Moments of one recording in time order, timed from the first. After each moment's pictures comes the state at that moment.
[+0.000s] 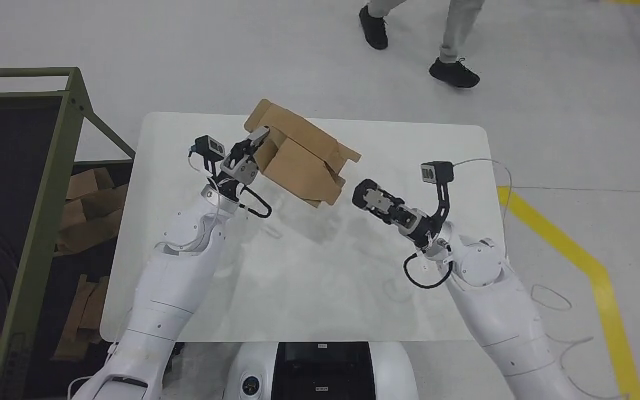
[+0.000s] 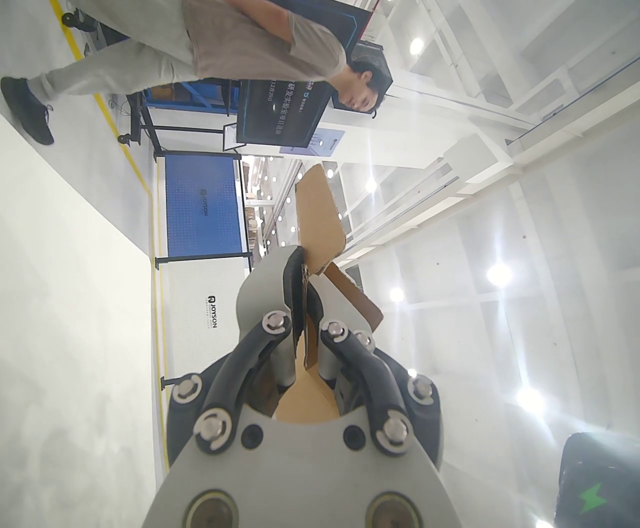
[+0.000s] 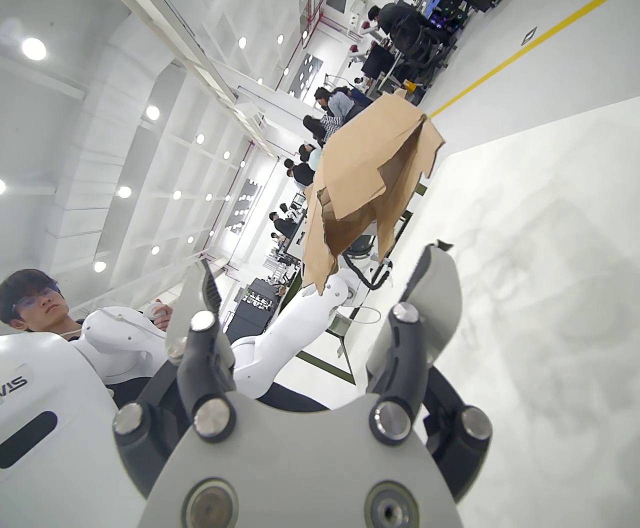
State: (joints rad) left arm 1.23 -1.22 -1.35 -1.42 -0.59 -0.36 -0.48; right arm -1.25 -1.22 1.17 -1.52 0.23 -0.62 0.69
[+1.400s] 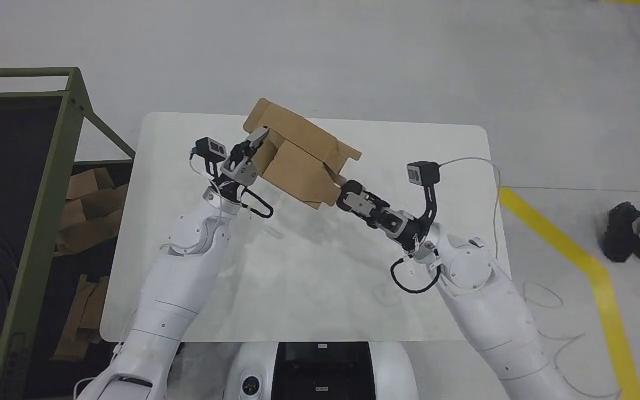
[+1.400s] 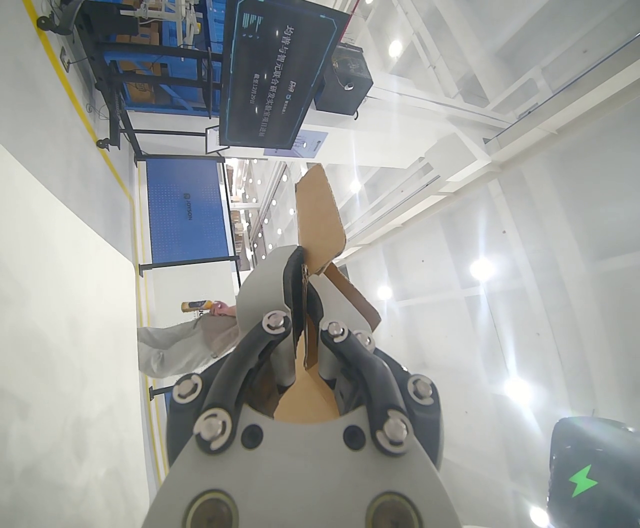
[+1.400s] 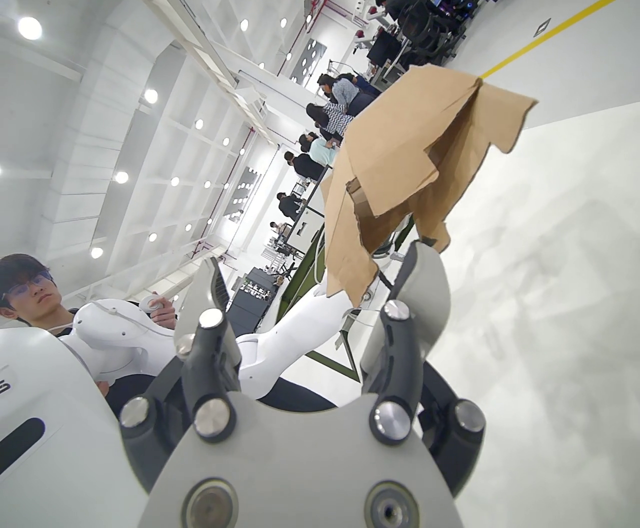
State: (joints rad) left arm 1.23 -1.24 -1.35 -1.39 -0.60 -0.43 -0.50; right arm -1.25 -1.23 1.11 -1.59 0.18 -0.60 0.62
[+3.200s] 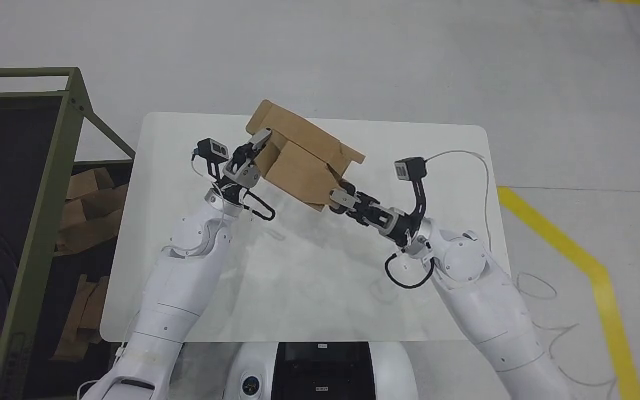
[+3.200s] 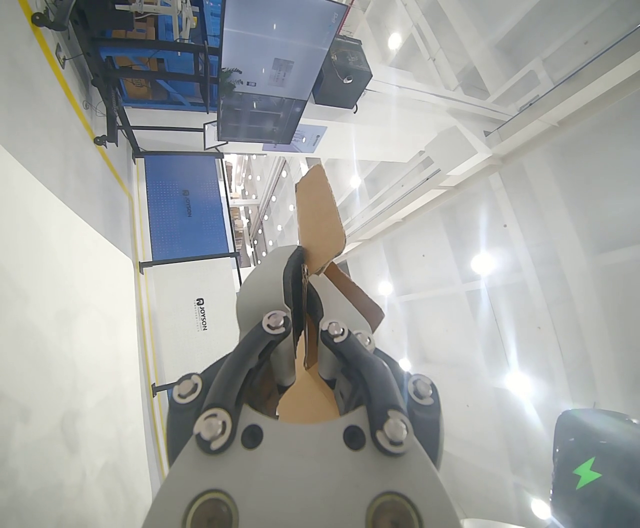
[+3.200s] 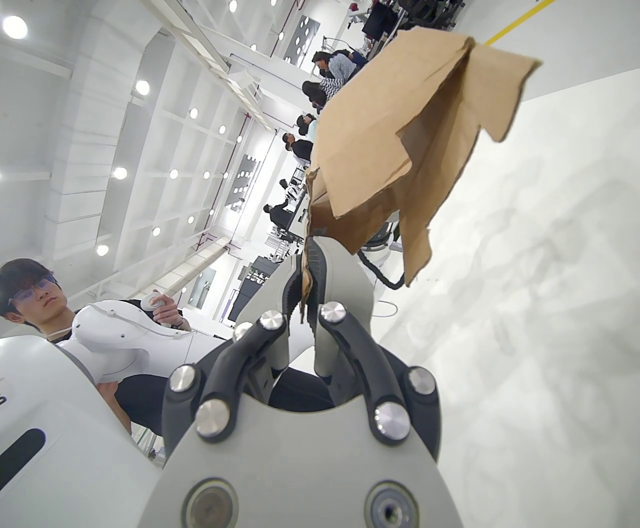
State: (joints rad) left arm 1.25 -1.26 -1.36 -1.40 -0.58 -0.44 -0.51; right arm -1.20 -1.24 1.07 -1.56 0.21 -0.55 0.66
